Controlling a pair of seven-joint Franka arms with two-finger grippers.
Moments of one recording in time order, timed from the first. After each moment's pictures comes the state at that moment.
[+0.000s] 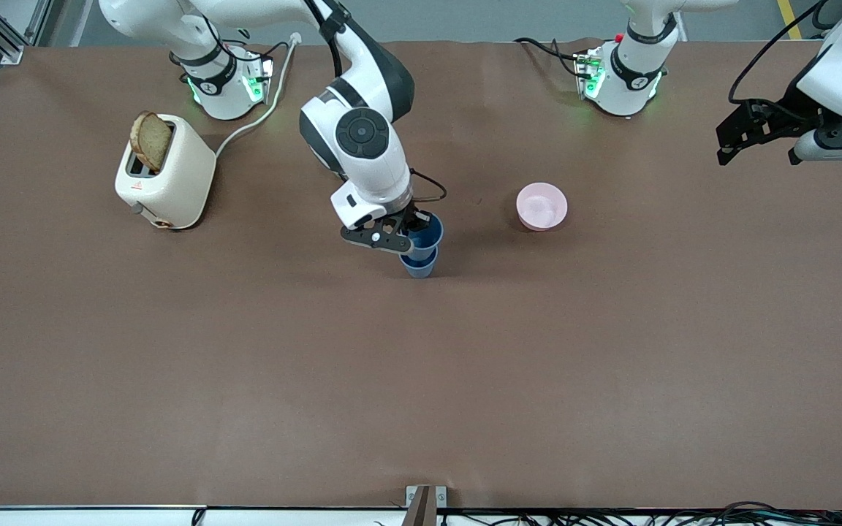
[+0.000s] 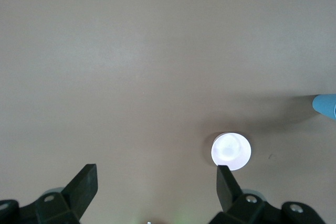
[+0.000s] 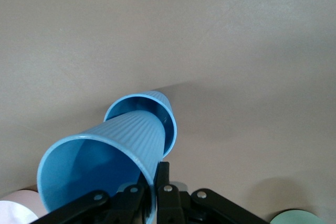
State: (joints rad) left arm -0.05 -0.09 -0.13 -1.58 0.02 1.51 -0.14; right arm 0.76 0.47 0.00 -1.62 0.13 2.11 0.96
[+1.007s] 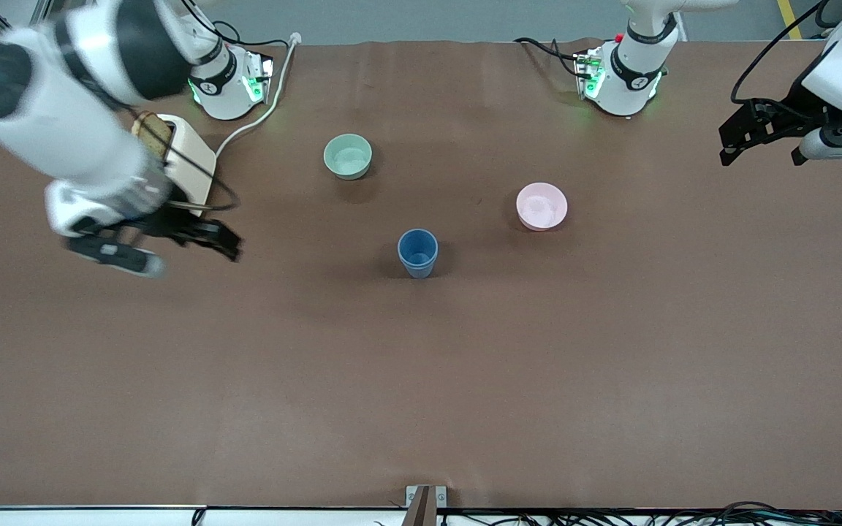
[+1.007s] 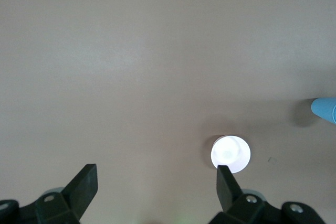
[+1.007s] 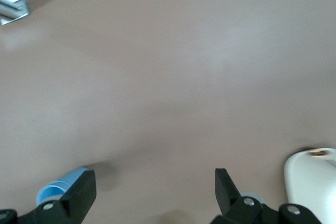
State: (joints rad) left arm -0.05 -0.09 -0.13 -1.57 0.02 1.52 -0.14; right arm 0.28 0.10 -0.06 -1.59 0.07 1.76 0.54
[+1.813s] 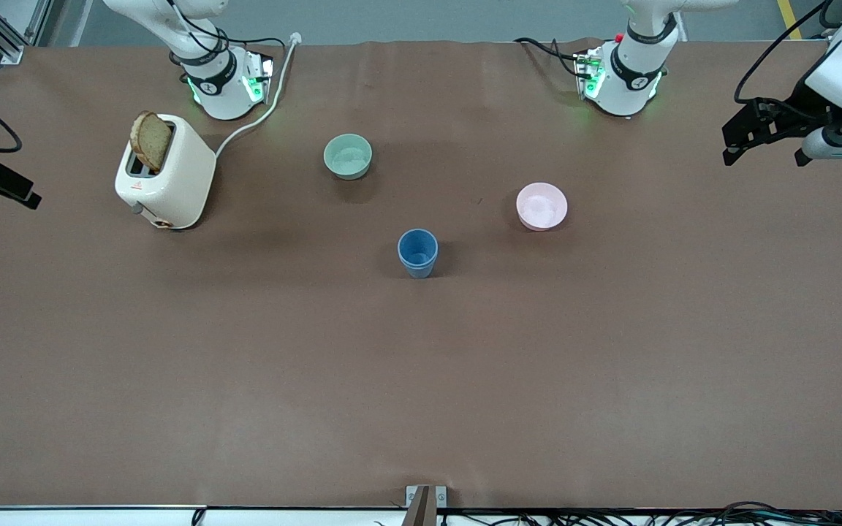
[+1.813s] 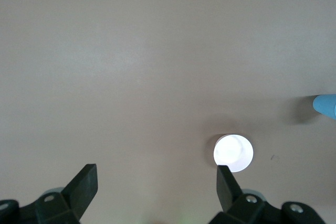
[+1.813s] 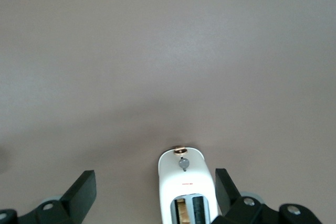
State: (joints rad) left arm -0.04 -0.09 -0.12 -1.57 0.02 1.52 -0.10; right arm -0.07 -0.05 -0.06 -1.66 -0.03 1.61 0.07
